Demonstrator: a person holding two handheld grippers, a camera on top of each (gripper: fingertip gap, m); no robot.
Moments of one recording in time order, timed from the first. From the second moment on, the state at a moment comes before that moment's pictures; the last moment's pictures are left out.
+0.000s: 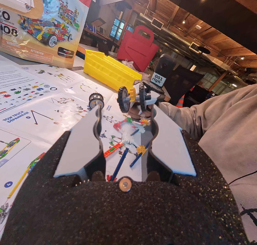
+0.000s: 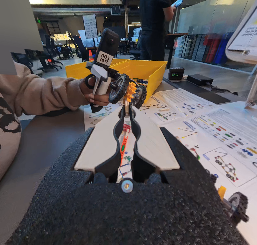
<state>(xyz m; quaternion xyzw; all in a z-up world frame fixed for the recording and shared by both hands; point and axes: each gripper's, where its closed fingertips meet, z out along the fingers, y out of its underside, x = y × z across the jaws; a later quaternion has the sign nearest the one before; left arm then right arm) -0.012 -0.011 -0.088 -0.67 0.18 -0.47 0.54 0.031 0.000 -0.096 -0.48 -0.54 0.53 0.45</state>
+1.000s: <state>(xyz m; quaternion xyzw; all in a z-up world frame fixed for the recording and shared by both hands) 0.049 -0.051 -0.096 -0.59 0.51 -0.11 0.62 0.016 -0.046 -0.118 -0.39 -0.69 0.33 0.51</state>
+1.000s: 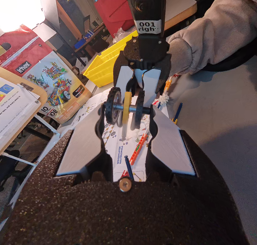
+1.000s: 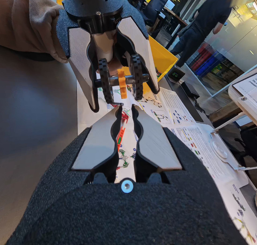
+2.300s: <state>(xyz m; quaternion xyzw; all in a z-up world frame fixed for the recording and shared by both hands) -0.005 -0.030 -0.122 -0.76 0.33 -0.32 0.46 0.019 -0.022 -0.138 -0.25 -0.76 0.05 0.59</state>
